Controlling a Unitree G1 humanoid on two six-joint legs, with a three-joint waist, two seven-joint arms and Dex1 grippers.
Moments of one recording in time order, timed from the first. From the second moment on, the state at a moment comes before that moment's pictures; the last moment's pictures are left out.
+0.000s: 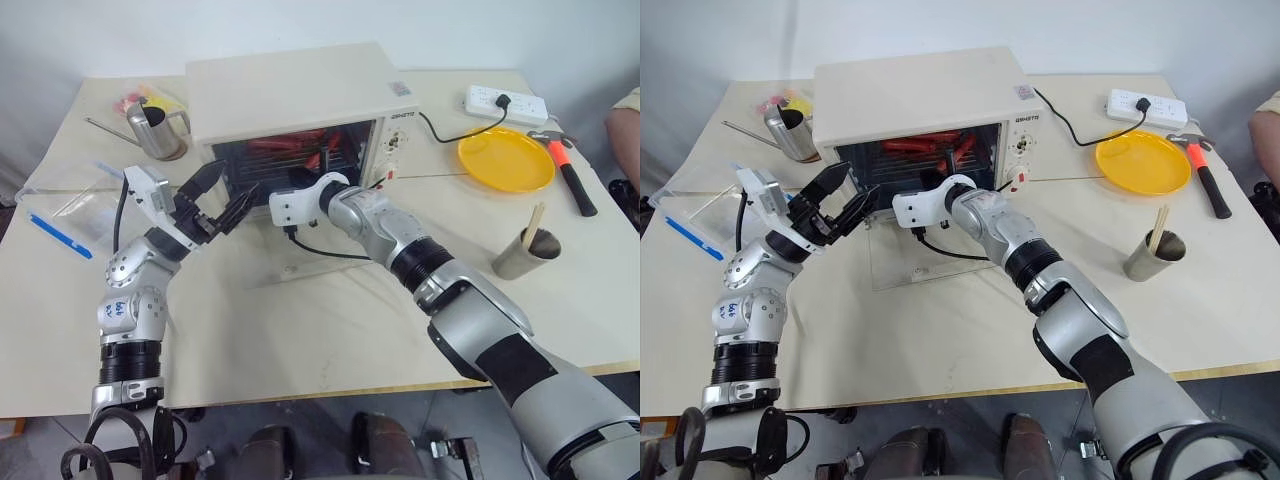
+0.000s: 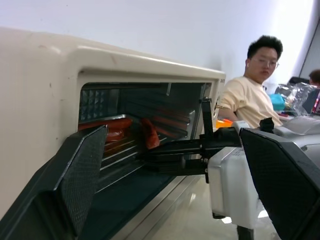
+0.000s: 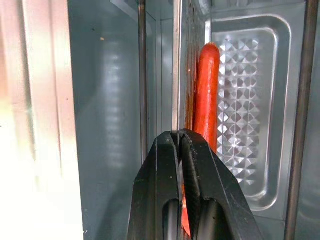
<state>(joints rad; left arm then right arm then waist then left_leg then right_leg) -0.57 0.41 0.26 0.24 -0.57 0.09 -0.79 -1.28 -0.14 0.62 0.97 -0.75 -0.15 0.14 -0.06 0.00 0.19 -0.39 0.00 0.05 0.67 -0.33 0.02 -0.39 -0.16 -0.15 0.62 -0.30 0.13</state>
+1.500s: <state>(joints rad) -0.68 0.43 0.26 0.40 -0.54 0.05 -0.84 -1.35 -0.02 0.62 1.15 -0.81 0.04 0.02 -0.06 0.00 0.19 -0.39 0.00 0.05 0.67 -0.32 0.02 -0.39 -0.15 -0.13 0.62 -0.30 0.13</state>
